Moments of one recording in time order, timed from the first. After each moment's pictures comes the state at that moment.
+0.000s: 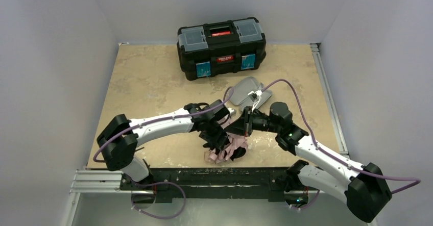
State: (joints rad) left arm -1.00 1.59 1.08 -0.69 0.15 -0.44; right arm 0.65 0.96 0.50 0.29 -0.67 0.77
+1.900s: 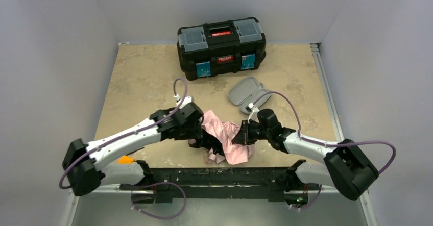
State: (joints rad) left arm -0.91 1.13 0.89 -0.88 -0.29 -0.97; right arm 0.63 1.20 0.37 0.17 -0.47 0.61
